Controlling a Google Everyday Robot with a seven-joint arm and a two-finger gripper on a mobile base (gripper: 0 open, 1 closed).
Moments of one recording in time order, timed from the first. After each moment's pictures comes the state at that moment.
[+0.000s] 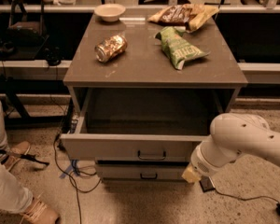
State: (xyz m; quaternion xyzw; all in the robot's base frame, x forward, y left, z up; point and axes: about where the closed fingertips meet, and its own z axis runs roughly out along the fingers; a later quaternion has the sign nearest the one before) arm 0.423 -0.162 0.598 -0.43 0.89 0.12 0.08
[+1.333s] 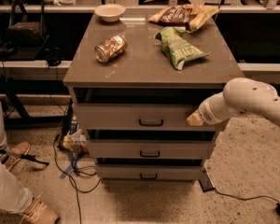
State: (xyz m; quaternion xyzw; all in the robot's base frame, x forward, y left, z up) arm 0.623 -0.204 0.652 -0.36 0.89 0.08 0.28
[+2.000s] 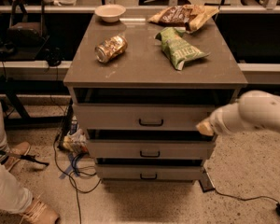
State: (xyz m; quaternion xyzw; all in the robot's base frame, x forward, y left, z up) arm 0.589 -0.227 0.650 -0.33 0.90 0.07 0.28
